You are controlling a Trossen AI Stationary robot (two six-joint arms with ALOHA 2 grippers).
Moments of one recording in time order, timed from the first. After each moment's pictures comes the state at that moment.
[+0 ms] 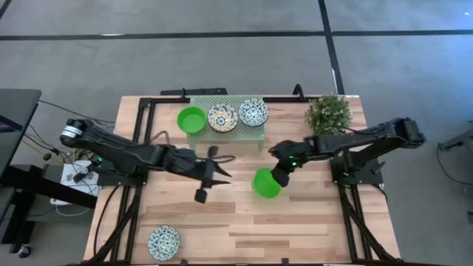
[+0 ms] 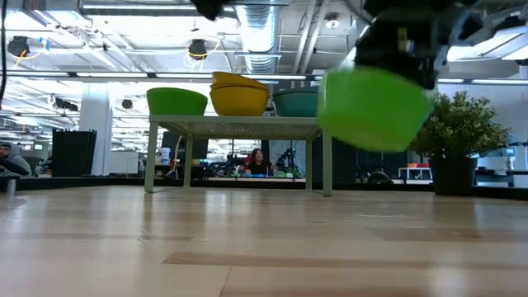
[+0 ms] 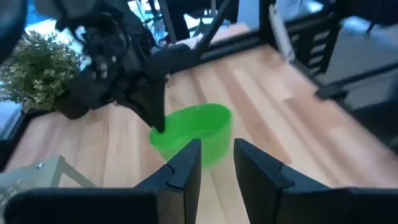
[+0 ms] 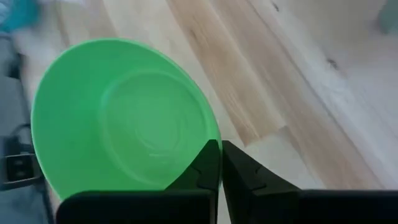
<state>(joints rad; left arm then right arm) -0.28 1.33 0.91 0.04 -0.10 0.23 0.06 1.30 0.76 -0.39 -0.11 0.67</state>
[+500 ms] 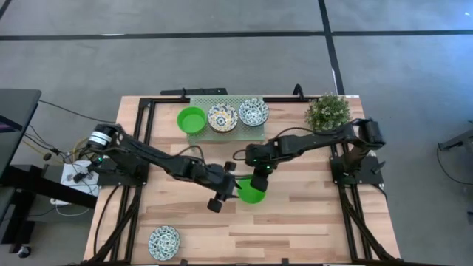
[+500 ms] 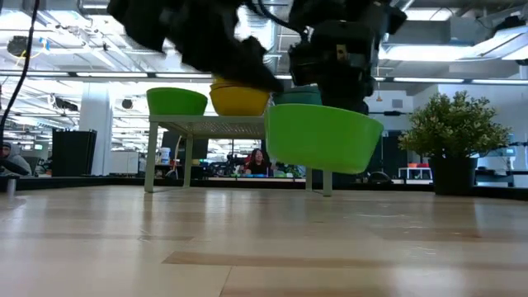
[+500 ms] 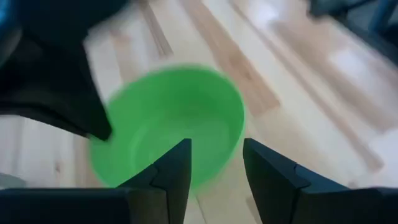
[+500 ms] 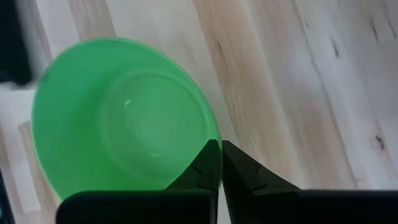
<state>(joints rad) -0.27 1.67 0.96 0.09 0.00 0.27 0.05 1.73 1.20 -0.63 -0.16 0.41</state>
